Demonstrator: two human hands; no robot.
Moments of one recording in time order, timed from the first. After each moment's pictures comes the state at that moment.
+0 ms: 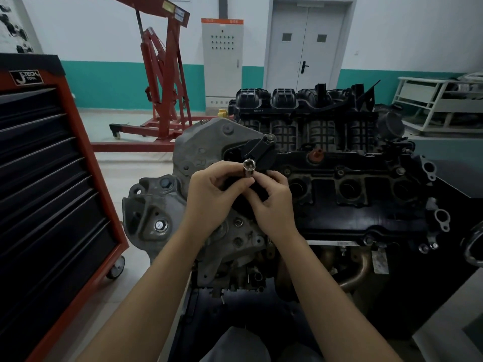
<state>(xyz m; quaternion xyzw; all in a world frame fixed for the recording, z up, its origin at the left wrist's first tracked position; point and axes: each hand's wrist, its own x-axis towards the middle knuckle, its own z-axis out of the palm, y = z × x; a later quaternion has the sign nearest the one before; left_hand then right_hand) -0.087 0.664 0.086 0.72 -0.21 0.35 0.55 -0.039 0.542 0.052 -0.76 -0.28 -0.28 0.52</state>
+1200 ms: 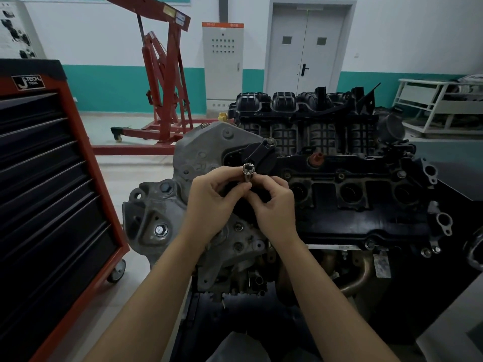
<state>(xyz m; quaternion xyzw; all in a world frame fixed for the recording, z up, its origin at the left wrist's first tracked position) -0.088 0.663 0.085 0.73 -0.19 0.34 0.56 -0.038 0.542 0.052 -0.73 -0.26 -0.27 0.57</state>
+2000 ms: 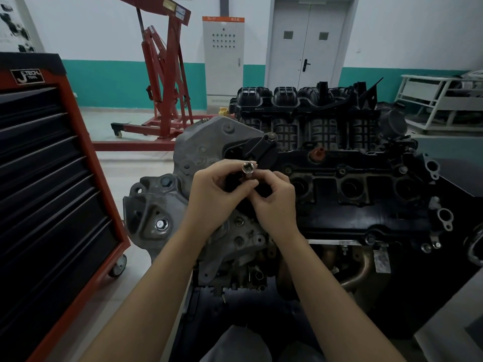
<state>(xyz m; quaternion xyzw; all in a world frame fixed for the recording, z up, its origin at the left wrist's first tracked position) -0.088 0.664 0.084 0.72 -0.21 0.35 0.56 -0.040 0.542 0.053 -0.73 -0.26 -0.28 0.56</state>
